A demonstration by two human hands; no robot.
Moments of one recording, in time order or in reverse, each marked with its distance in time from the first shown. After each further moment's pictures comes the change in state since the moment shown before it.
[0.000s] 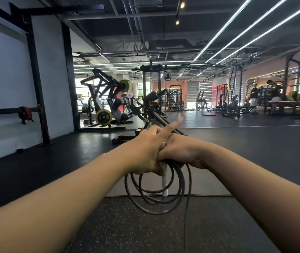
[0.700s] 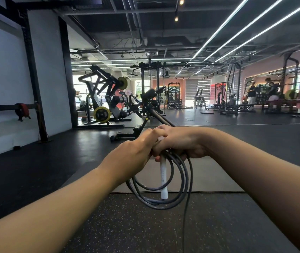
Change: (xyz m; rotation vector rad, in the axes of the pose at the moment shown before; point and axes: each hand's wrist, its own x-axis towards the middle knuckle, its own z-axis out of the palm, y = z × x) left_hand -0.029 -0.020 0.027 0.100 0.319 0.090; right_hand 0.004 -0.011 -0.013 0.092 -0.095 0.279
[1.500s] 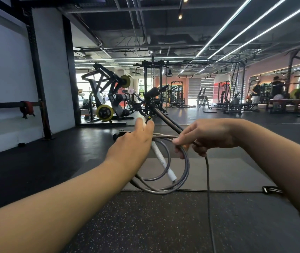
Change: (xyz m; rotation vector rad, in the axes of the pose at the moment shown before) left_hand 0.005 0.018 -0.018 0.505 -0.093 -0.257; right_hand -0.015 0.019 -0.048 -0.150 -0.050 -0.005
